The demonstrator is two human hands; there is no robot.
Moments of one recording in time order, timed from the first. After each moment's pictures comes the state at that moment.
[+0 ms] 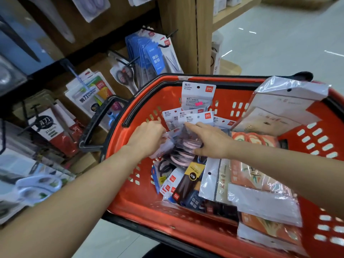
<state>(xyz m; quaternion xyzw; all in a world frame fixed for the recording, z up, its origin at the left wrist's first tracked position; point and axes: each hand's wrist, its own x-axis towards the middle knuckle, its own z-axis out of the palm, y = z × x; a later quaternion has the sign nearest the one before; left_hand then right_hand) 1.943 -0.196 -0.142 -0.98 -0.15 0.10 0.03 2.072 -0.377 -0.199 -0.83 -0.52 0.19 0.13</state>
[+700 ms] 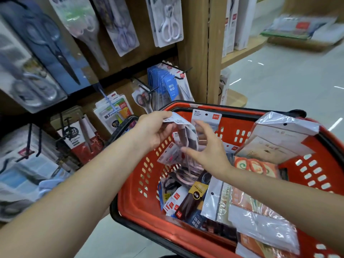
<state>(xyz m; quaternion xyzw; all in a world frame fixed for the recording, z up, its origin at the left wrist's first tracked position) 1.960 -0.215 -0.037 -0.49 -0.46 -0.14 -0.72 2.036 -0.365 -0.158 -0.72 -0.36 0.12 0.58</state>
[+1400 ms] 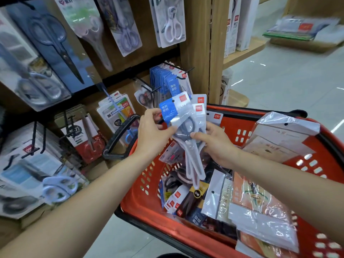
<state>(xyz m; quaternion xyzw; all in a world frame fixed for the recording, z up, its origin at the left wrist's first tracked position) 1.931 -0.221 -0.075 -0.80 -0.35 -0.25 -0.41 2.058 -0.359 -0.132 -0.57 -0.22 0.37 0.69</state>
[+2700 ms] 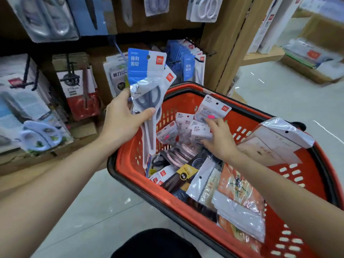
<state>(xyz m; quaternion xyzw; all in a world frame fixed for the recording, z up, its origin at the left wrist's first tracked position) 1.841 -0.196 -0.090 -0.79 -0.32 -0.36 -0.38 2.087 -0.377 -0.178 -0.87 -0.46 0.04 0.15</state>
